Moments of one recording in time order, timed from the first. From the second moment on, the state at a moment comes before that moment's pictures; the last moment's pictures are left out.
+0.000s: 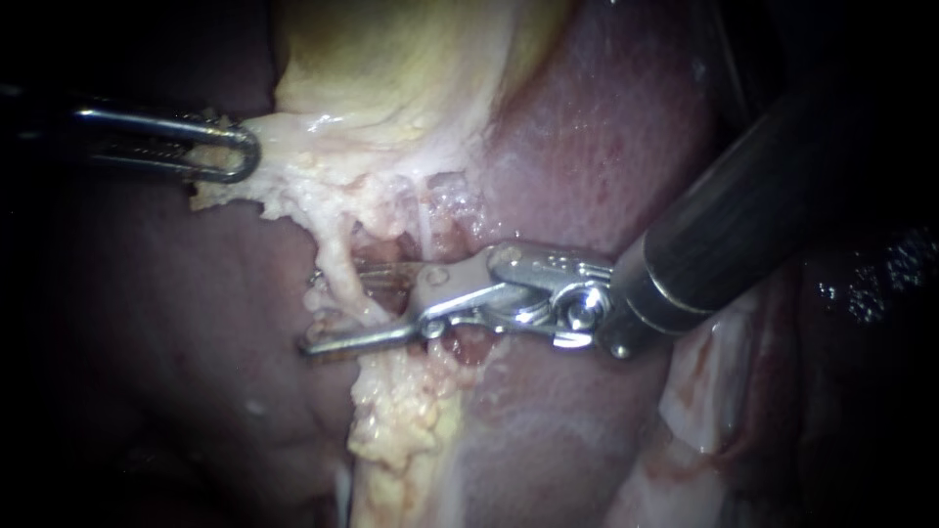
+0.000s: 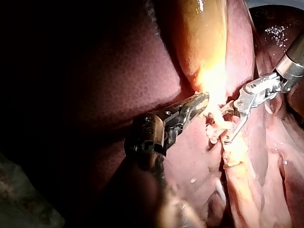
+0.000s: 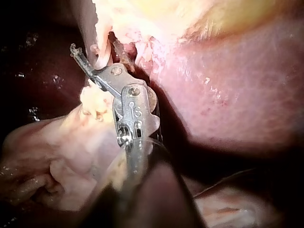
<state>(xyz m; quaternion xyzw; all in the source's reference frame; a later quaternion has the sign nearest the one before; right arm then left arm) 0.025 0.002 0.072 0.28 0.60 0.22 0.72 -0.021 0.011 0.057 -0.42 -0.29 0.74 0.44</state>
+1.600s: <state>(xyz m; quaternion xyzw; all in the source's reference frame) 0.026 -0.002 0.073 0.31 0.60 0.13 0.73 -0.021 0.011 0.058 -0.42 -0.29 0.74 0.44</state>
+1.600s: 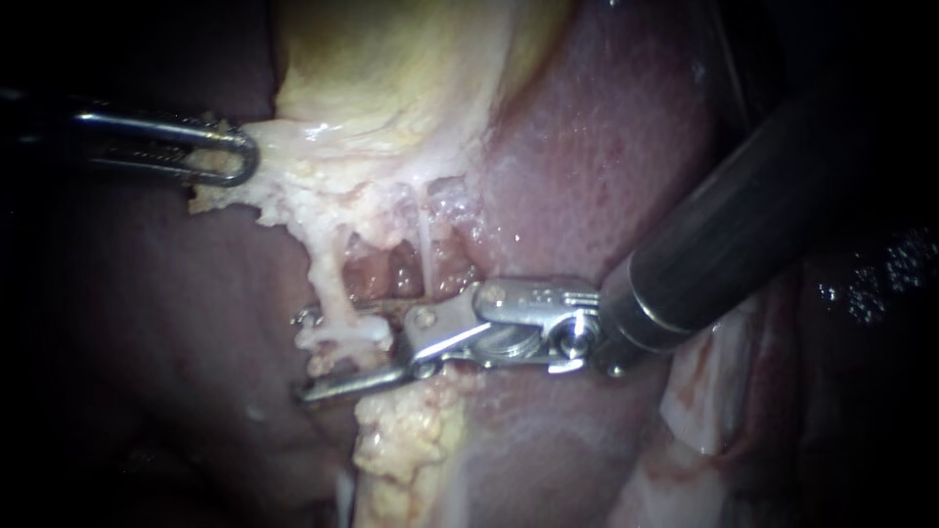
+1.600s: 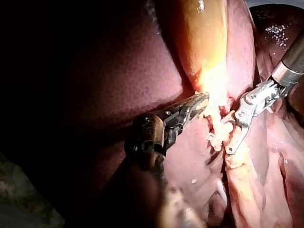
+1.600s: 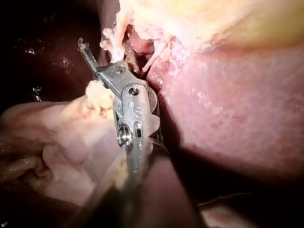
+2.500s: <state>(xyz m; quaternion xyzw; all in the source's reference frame) 0.018 0.000 0.071 0.21 0.61 0.09 0.76 -0.021 0.011 0.058 -0.42 -0.29 0.74 0.44</state>
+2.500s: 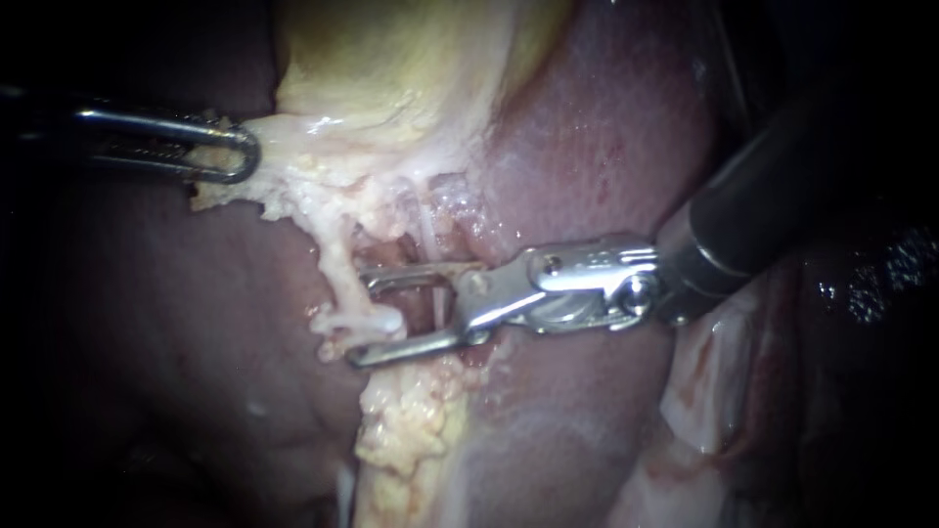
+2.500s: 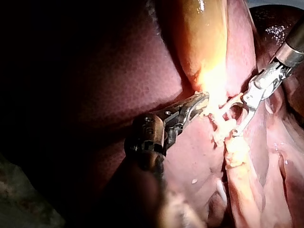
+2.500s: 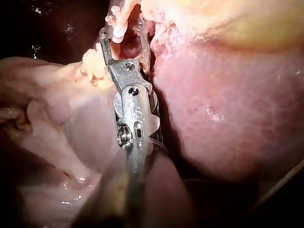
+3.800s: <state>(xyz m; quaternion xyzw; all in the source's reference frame) 0.005 0.002 0.064 0.16 0.56 0.05 0.81 -0.024 0.011 0.061 -0.42 -0.29 0.74 0.43</state>
